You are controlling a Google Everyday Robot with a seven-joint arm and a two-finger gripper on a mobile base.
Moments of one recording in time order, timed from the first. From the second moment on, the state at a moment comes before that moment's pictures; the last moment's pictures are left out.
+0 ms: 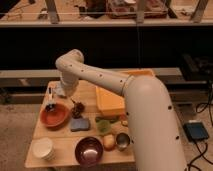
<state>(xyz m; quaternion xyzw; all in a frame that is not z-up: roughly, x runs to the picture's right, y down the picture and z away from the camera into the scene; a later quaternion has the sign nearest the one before) -0.214 0.024 0.812 -0.04 -0.32 -0.79 0.52</state>
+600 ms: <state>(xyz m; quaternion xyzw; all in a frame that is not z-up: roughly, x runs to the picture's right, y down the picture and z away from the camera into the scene) -0.226 0.062 0.752 -0.02 -0.34 -0.80 0.49</state>
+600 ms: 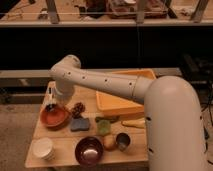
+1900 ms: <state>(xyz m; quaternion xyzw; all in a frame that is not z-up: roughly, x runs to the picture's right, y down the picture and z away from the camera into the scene) -0.317 0.167 0.641 -0.04 -0.36 -0.84 0.40</state>
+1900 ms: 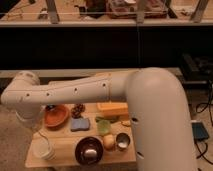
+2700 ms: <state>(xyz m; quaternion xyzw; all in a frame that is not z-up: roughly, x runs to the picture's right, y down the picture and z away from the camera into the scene) -0.316 0.199 0.651 -0.05 -0.39 -0.84 0.38</state>
